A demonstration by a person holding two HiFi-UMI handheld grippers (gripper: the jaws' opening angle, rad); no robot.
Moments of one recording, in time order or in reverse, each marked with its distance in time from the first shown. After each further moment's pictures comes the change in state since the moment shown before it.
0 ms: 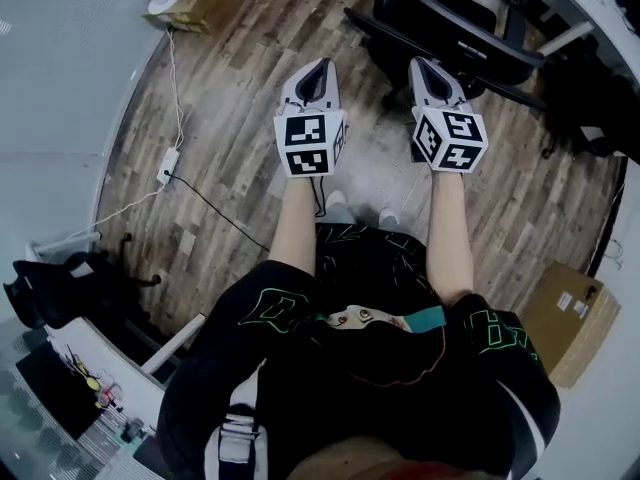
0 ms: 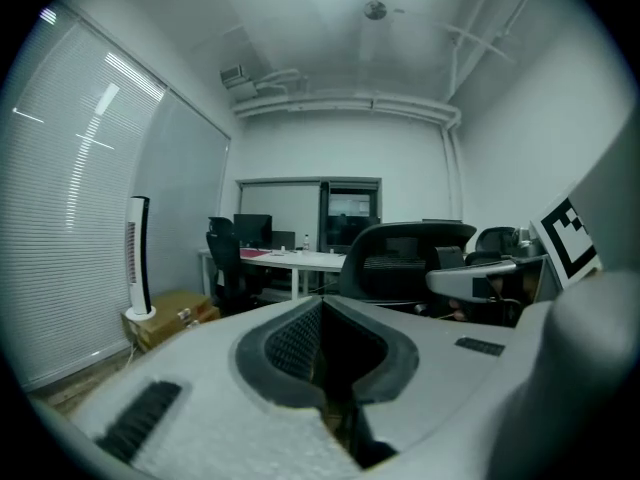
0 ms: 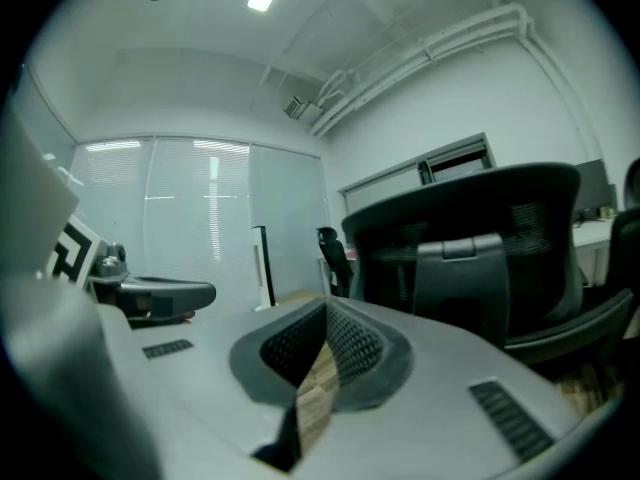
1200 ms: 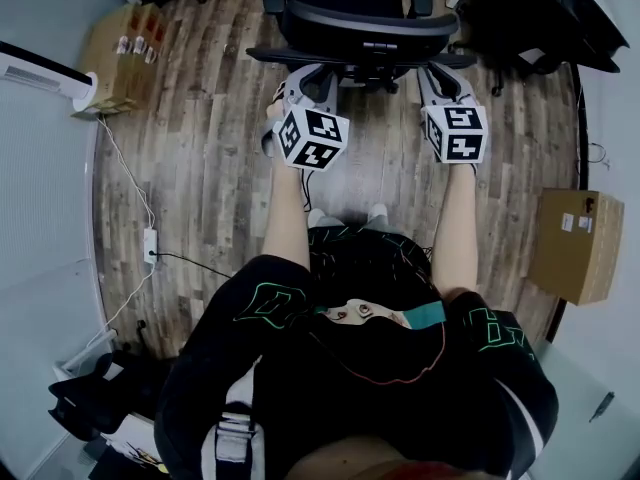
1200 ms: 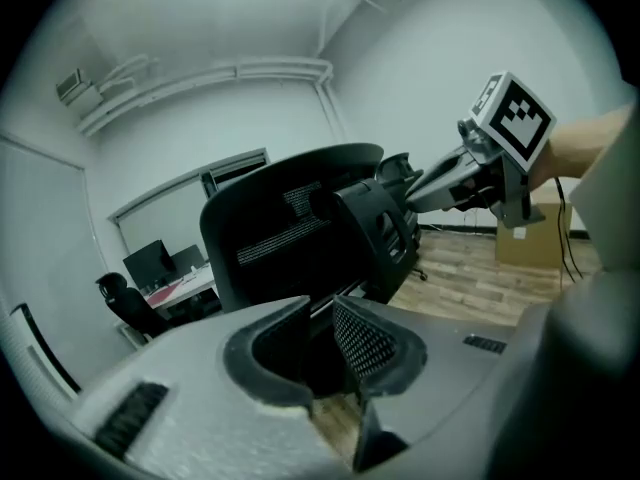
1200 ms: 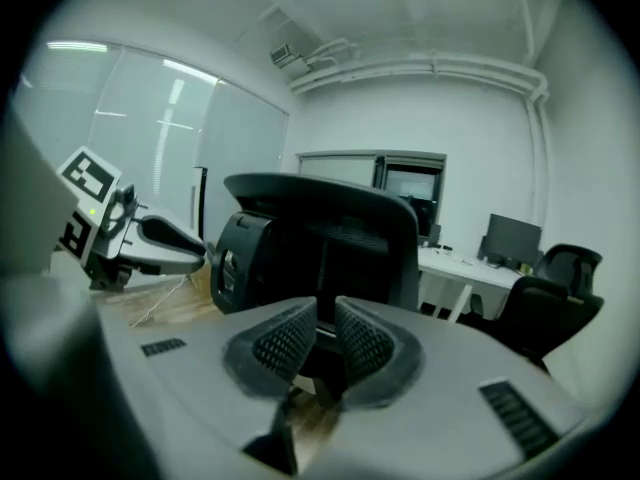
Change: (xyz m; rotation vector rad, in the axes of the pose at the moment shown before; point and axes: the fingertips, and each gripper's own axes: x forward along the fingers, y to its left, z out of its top) left arm 0.113 -0.163 -0.033 0.544 0.159 -0.464; right arm -0.095 -0.181 -0.014 -0.194 0.224 -0.387
